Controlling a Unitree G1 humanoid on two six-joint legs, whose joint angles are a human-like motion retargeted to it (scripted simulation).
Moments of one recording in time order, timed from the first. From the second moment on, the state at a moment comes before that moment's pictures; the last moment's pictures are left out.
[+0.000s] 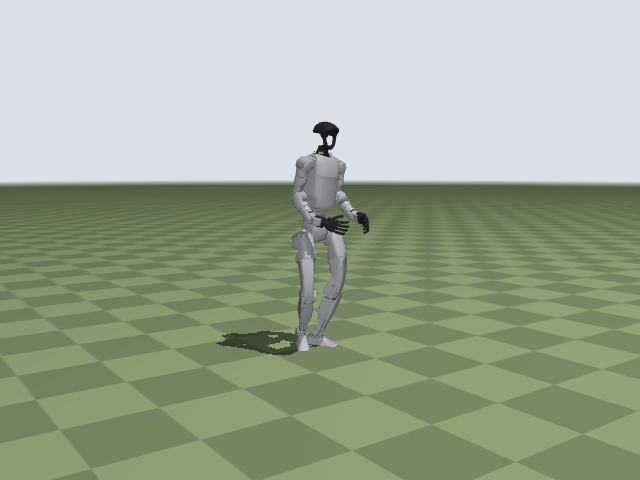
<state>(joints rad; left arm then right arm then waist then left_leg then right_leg) 0.08 0.20 0.00 0.64 0.15 -0.71 -0.49 0.21 0.01 0.14 0.60 0.06 -0.60 0.43 0.07 -0.07 -0.12 -0.29 0.04 0.32 0.45 -0.35 0.11 -0.38 -0.22 -0.55 0.85 -0.06 -0.09</state>
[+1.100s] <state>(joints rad) 0.08 0.14 -0.04 0.62 0.38 -0.73 -0.41 0.09 0.04 0.10 0.71 0.16 -0.57 0.49 0.09 -0.11 -0.07 -0.25 -0.02 0.38 0.29 -0.15 -0.11 -0.13 -0.15 -0.47 0.06 -0.07 0.01</state>
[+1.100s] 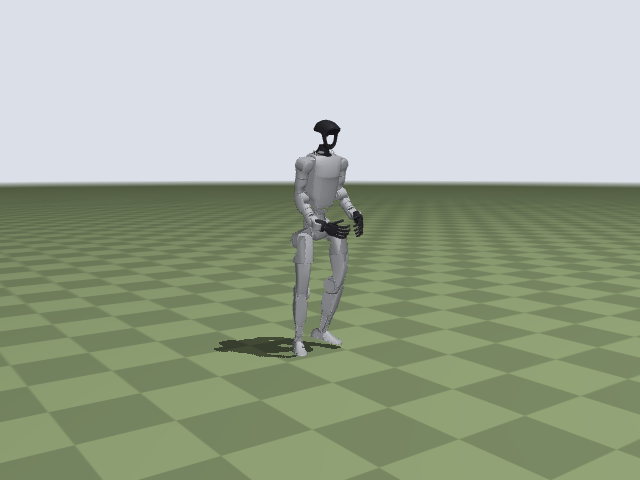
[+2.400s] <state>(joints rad) 0.07 0.13 -0.11 0.60 0.27 -0.65 -0.53 0.22 0.05 0.00 0.62 0.16 -0.52 0.49 -0.04 -0.11 -0.04 -0.08 -0.10 0.12 0.23 -0.36 0.11 -0.38 0.01 0.06 0.19 -0.03 0.06</state>
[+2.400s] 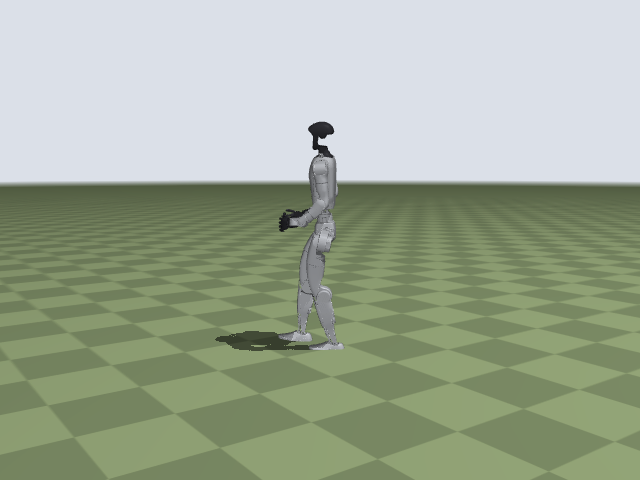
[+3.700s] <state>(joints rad) -0.14 0.13 0.03 0.76 0.21 -0.53 -0.34 0.13 0.02 0.12 0.78 -0.04 -0.65 0.40 -0.01 -0.07 -0.07 -0.07 -0.04 0.28 0.21 -0.50 0.07 -0.46 -0.19 -0.51 1.00 -0.40 -0.03</state>
